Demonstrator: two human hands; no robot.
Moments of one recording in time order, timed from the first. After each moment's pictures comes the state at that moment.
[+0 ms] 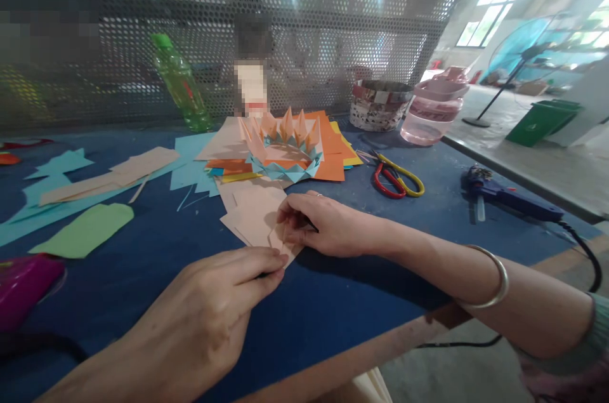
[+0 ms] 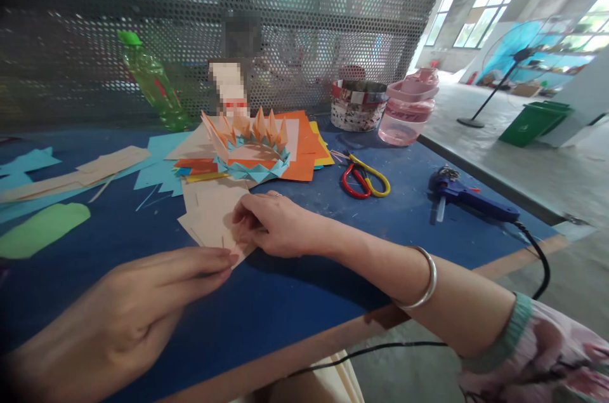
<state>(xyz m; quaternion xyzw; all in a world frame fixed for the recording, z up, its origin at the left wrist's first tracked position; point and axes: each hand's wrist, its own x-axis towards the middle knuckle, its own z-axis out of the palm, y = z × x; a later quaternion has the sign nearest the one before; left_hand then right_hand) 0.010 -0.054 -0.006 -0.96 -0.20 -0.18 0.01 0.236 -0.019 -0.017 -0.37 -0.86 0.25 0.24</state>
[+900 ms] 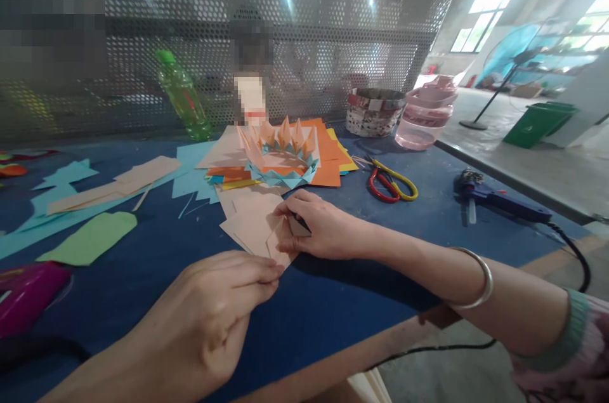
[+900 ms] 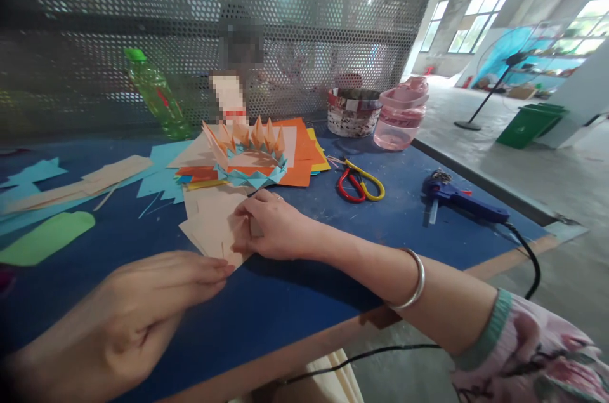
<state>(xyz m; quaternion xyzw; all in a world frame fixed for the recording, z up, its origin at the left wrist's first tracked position) 0.015 -0.055 0.000 -0.96 -0.17 -0.21 -0.01 0.233 -0.017 -0.022 -0.43 -0.84 0.22 0.25</state>
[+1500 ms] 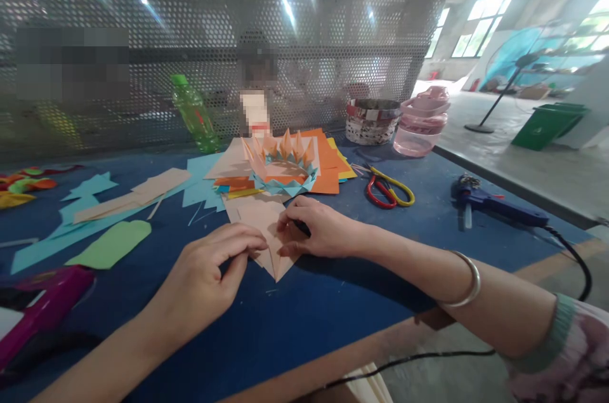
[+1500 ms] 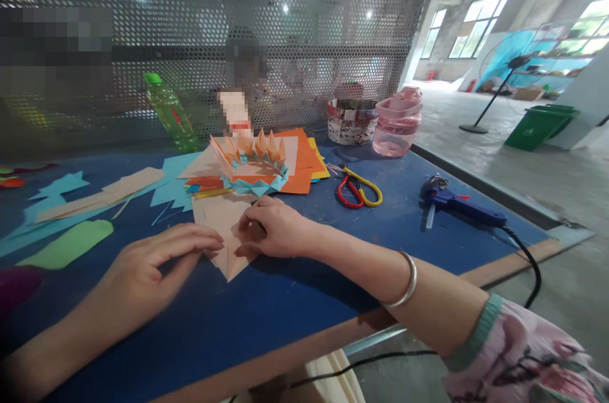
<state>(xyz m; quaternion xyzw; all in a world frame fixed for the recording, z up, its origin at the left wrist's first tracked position) 0.013 -0.036 -0.004 -0.89 -0.36 -0.26 -0.09 0.237 -0.008 -0.025 -0.38 -0.86 0.23 0.28</state>
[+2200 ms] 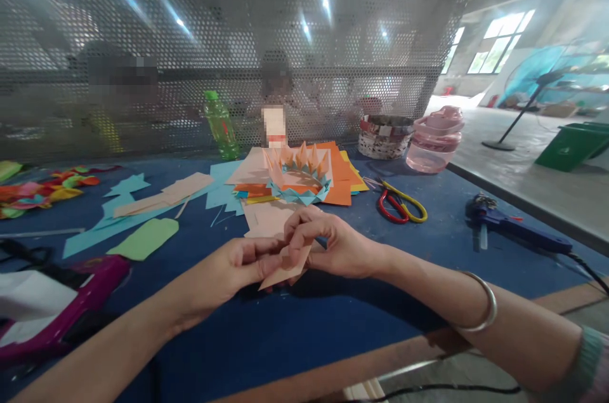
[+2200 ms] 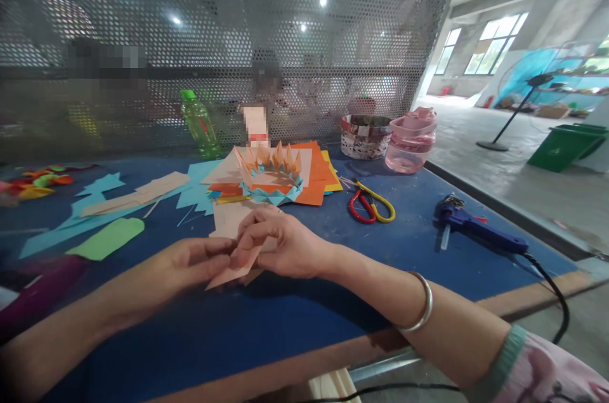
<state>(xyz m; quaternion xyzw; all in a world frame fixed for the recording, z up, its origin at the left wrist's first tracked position) 0.020 -0.038 0.014 -0.65 -0.40 -0.20 -0.62 0.229 -0.025 -0.009 -0.22 -0.83 0.32 0.39</state>
